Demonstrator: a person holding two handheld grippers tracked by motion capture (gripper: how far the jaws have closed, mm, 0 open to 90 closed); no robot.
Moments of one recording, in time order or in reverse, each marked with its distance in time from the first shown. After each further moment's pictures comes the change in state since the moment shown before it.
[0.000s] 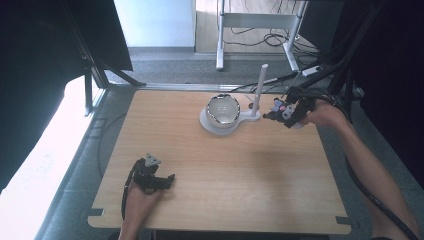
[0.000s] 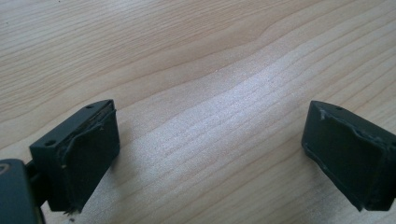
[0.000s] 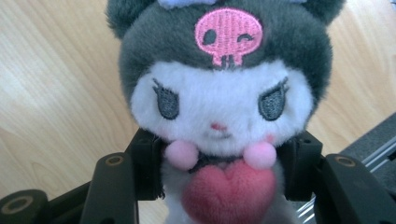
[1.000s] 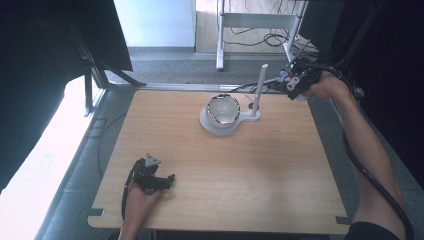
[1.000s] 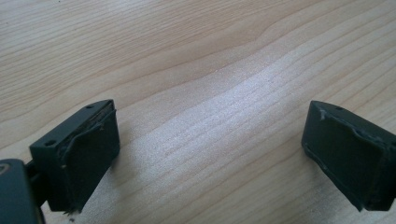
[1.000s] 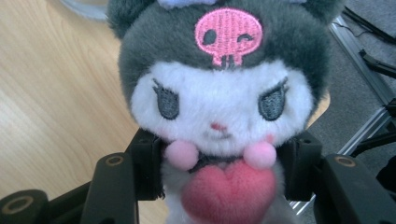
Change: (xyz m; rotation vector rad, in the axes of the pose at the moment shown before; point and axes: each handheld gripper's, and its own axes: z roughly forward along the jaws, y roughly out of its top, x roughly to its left) left arm 0.000 0.000 0.000 0.003 -0.002 0.001; right arm -0.053 0.035 -0.045 -0.076 -0.096 0.074
